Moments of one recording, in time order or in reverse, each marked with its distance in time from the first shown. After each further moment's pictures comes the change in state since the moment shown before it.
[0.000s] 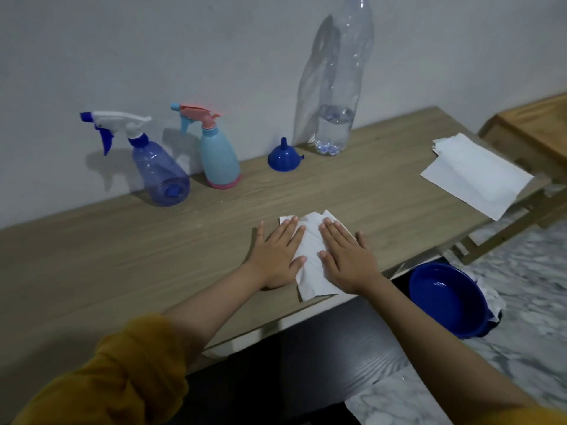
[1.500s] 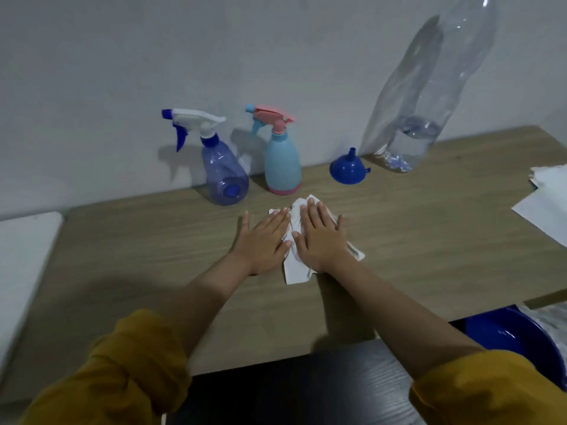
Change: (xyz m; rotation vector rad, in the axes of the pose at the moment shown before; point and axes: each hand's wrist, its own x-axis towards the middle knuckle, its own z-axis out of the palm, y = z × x) left_hand -0.030 -0.128 -0.008 -0.064 0.063 -0.280; right_hand 0.124 -0.135 0.018 -0.068 -0.101 -0.123
